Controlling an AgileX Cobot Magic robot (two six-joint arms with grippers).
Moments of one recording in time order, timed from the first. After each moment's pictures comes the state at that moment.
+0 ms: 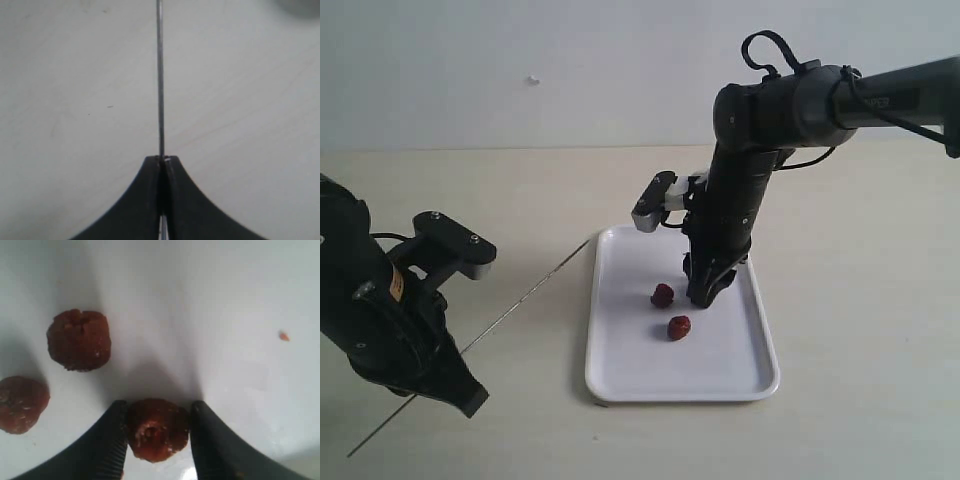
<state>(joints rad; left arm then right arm) -0.59 1.59 -0.81 0.08 0.70 0.00 0.28 2.27 -1.64 0.15 1.00 -0.80</state>
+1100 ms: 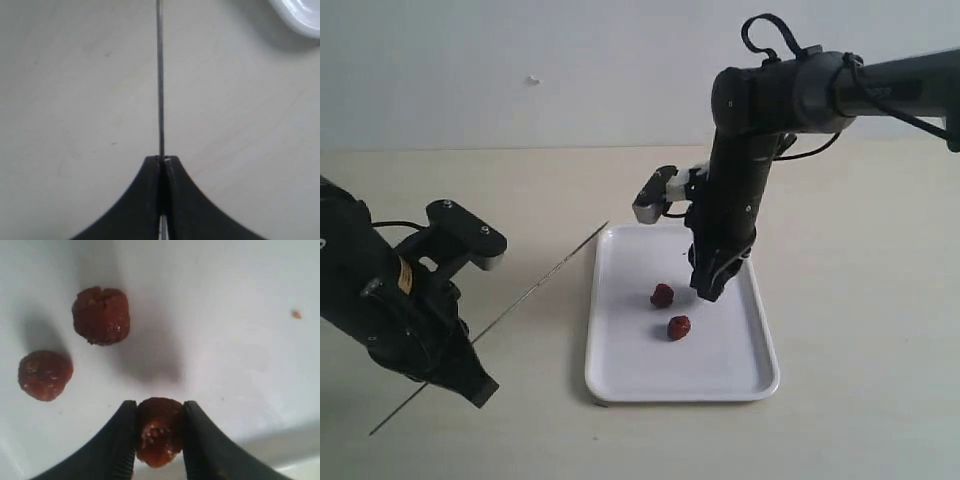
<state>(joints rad) -0.59 1.60 -0.80 0.08 0.59 0.07 0.28 2.27 -1.70 0.13 1.13 -0.77</state>
